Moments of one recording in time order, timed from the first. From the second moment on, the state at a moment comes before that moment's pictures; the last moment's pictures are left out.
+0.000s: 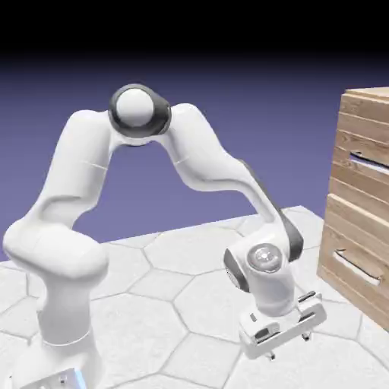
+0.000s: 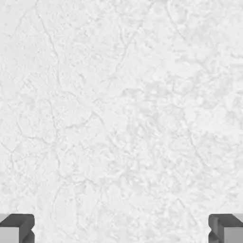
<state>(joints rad) 0.65 0.60 -0.99 -2.37 1.62 2.60 0.88</state>
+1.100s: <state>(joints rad) 1.11 1.52 -1.76 -1.95 2.89 2.28 0.99</state>
